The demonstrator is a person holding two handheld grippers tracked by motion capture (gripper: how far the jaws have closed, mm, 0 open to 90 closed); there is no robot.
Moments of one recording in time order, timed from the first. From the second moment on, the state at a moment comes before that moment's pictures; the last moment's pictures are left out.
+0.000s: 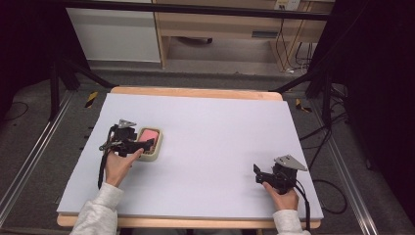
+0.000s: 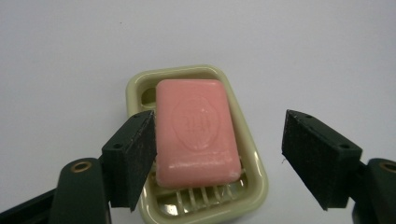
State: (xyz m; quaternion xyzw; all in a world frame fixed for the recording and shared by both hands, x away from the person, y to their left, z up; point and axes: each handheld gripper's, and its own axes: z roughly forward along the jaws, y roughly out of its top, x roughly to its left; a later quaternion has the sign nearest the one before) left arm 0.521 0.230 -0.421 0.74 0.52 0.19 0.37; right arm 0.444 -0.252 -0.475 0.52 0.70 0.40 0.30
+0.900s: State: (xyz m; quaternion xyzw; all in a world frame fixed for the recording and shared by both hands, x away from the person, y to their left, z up) left arm 0.457 0.277 -0.445 0.73 0.50 0.23 0.41; right arm 0.443 -0.258 -0.475 0.53 0.69 0.38 0.31
